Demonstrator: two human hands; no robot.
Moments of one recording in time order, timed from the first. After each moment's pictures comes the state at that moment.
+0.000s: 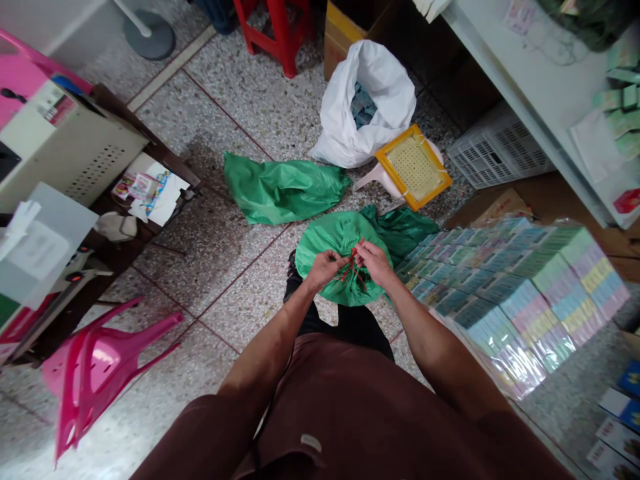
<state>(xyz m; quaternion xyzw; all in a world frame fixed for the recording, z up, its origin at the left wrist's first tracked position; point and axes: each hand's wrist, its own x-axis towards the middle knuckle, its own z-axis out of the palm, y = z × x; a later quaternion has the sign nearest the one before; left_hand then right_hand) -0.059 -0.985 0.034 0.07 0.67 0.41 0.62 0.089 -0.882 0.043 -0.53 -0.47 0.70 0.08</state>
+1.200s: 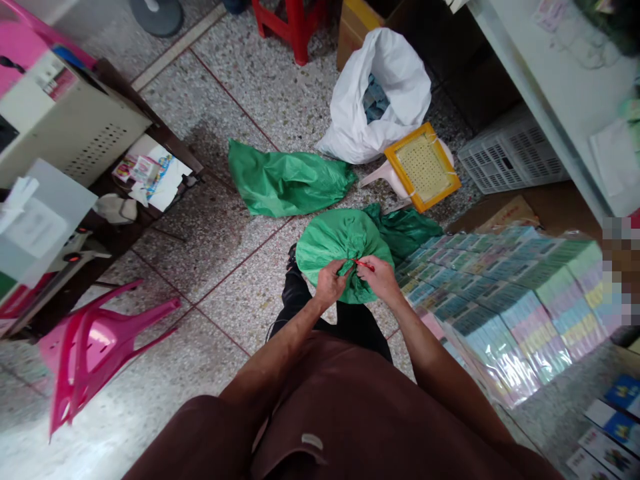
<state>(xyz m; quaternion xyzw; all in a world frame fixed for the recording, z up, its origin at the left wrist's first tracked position) -0.017 -1.016 0.028 0.22 0.72 0.45 0.48 0.117 -0.903 0.058 -0.53 -0.57 0.63 0.01</state>
